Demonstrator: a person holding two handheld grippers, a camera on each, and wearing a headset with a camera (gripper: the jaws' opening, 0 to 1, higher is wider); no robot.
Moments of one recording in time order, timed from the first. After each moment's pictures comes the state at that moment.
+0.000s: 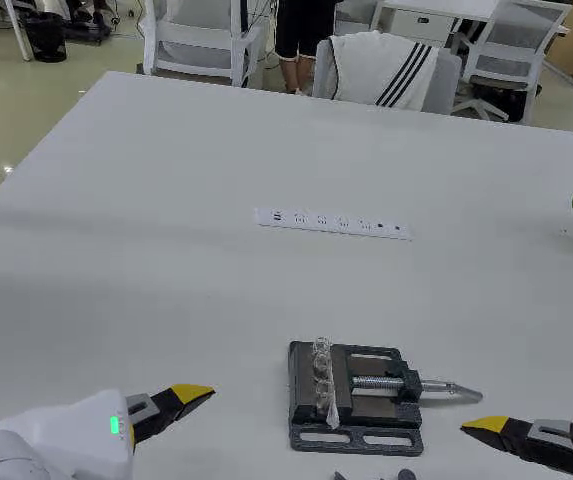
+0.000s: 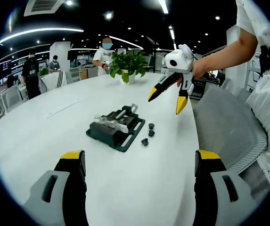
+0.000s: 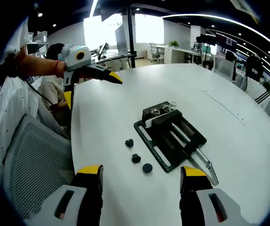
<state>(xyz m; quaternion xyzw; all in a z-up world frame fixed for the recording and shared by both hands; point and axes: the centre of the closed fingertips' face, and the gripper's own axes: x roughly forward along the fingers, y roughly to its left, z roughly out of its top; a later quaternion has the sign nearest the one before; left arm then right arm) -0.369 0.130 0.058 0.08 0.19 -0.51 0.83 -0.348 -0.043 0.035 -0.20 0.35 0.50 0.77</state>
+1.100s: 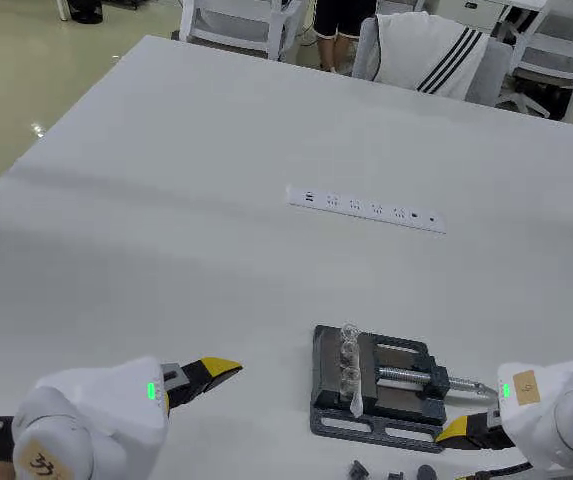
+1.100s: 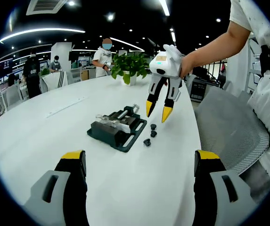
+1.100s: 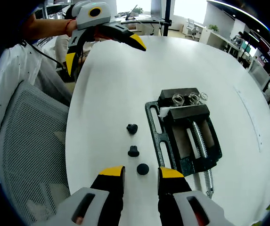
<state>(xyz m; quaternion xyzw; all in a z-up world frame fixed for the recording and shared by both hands) -0.363 0.132 0.053 0.07 0.19 -0.51 0.84 -0.336 -0.028 -0.006 -0.36 0.41 0.56 0.62</state>
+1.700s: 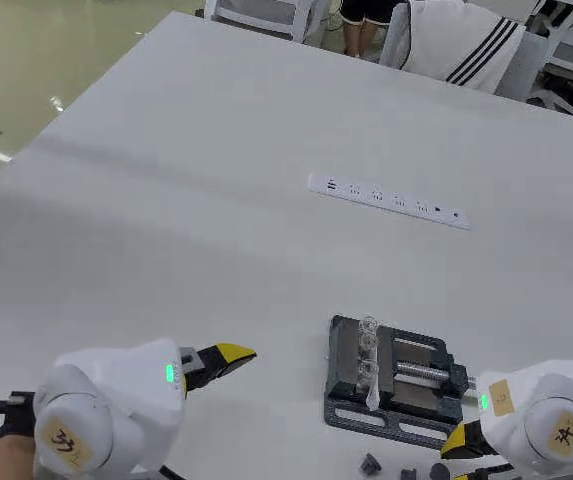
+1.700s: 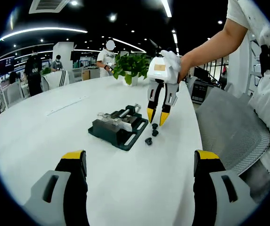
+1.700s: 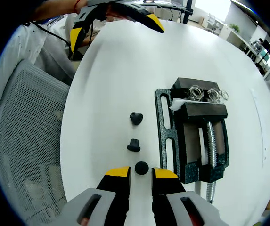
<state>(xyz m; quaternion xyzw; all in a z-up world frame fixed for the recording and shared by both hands) -0.361 0.136 0.050 0.06 0.19 -0.51 0.84 -0.335 -0.028 -0.025 -0.43 0.43 0.57 0.55</state>
